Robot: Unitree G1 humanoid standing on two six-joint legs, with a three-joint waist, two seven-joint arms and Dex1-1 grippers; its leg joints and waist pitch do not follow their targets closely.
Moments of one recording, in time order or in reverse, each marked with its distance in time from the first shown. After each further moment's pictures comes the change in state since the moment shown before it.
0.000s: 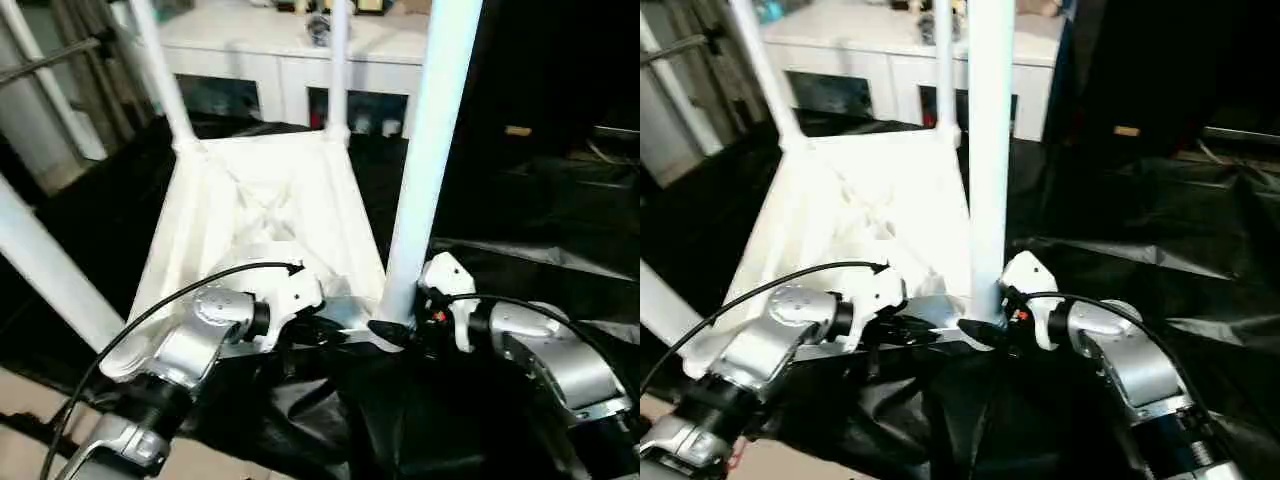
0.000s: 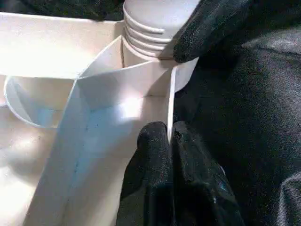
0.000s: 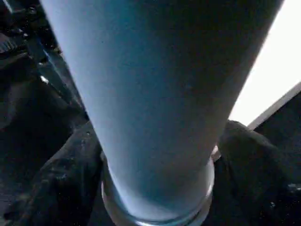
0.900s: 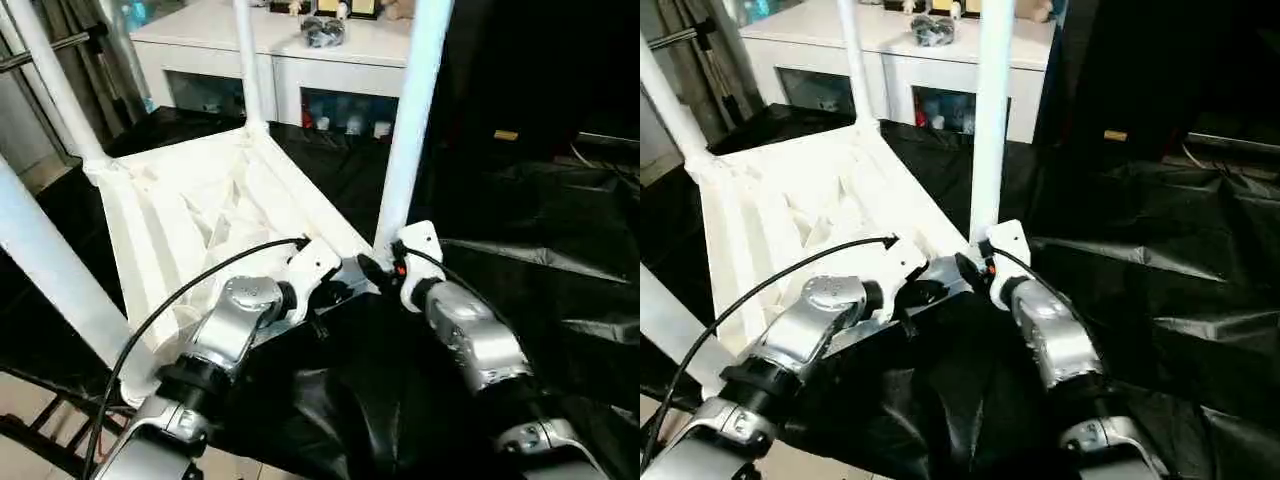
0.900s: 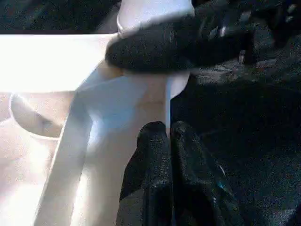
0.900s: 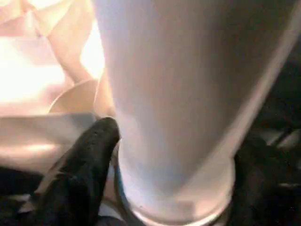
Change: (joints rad) left arm -0.102 -0.171 0.047 0.141 0.060 0.048 0.341; right arm -0.163 0.363 -0.134 0.371 -0.086 -0.097 -0.543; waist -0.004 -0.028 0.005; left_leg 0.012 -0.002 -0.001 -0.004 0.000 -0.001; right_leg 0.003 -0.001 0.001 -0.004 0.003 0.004
